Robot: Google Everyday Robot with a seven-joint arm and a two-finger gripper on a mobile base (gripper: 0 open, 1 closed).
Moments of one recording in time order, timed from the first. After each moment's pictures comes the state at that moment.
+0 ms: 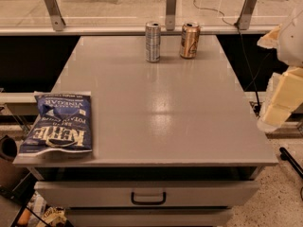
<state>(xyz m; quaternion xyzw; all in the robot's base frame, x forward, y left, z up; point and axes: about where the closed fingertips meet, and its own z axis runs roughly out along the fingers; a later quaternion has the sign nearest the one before) 0.438 -0.213 0.989 -0.60 0.78 -0.05 0.18</state>
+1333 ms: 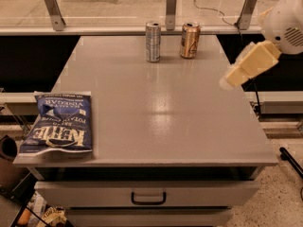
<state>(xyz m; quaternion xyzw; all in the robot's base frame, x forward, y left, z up) 0.517 -0.197 1.006 -0.48 0.80 0.00 0.35</state>
